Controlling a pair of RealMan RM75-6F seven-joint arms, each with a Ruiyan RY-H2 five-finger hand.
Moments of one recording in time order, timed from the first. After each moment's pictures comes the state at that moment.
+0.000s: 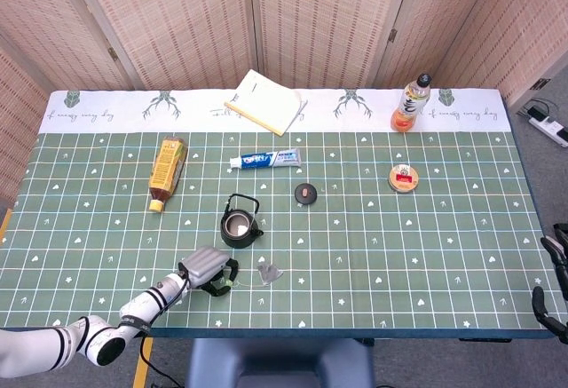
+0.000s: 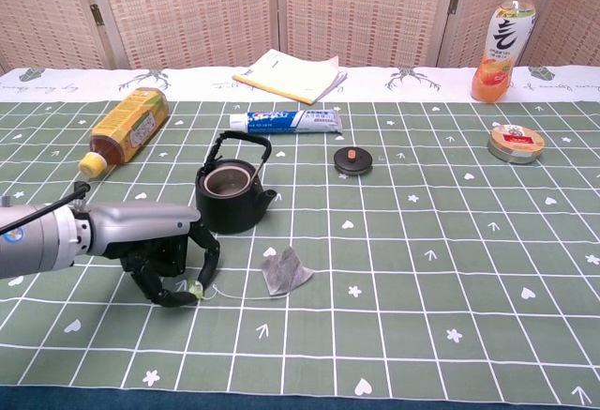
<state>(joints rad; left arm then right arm) -0.80 -1.50 0.00 -1.49 1.28 0.66 -0.01 -0.12 -1.00 0.01 -1.60 -1.65 1.73 0.20</state>
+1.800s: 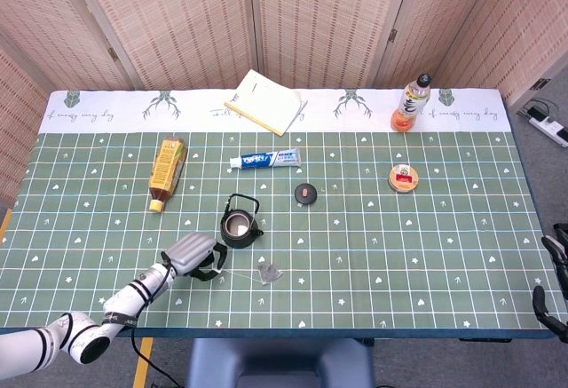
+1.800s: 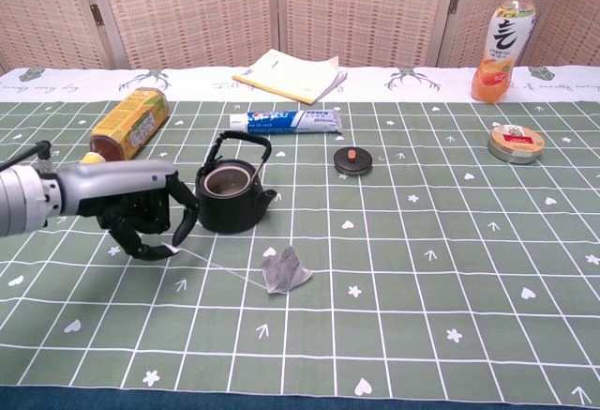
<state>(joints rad) -0.76 -1.42 -0.03 -1.50 1.39 0.77 -0.16 -0.12 -1.00 0.01 -1.60 -1.64 1.72 0.18</state>
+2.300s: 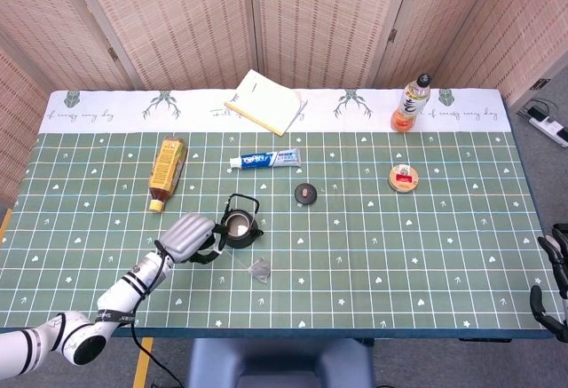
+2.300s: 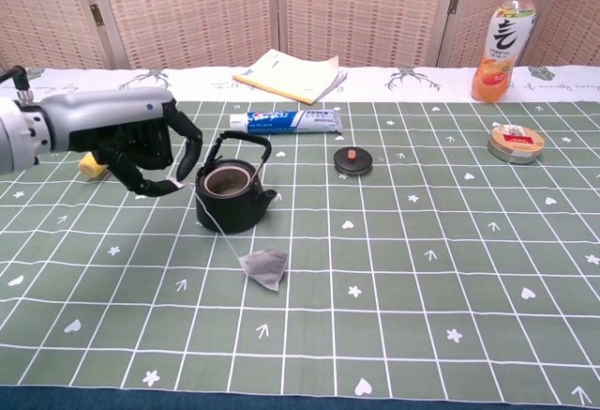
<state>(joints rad) -0.76 -1.33 -0.11 -1.66 1.32 0.86 0.00 -0.11 -1.00 0.01 -1.60 -1.64 1.71 0.18</state>
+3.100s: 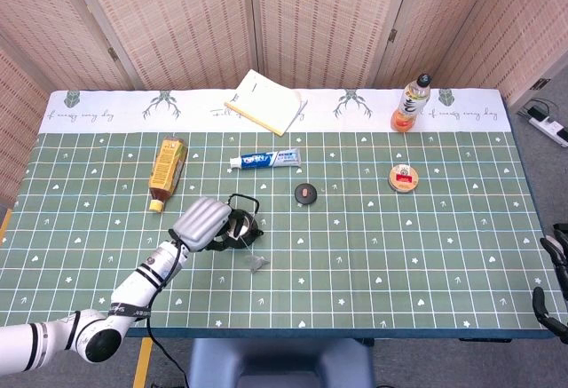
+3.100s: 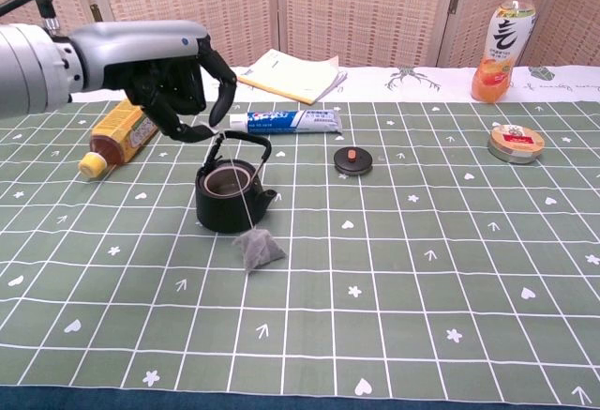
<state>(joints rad) -0.85 -1.30 -0.21 -1.84 1.06 0.89 0.27 -0.11 -0.99 0.00 -1.59 -1.65 1.72 0.22</state>
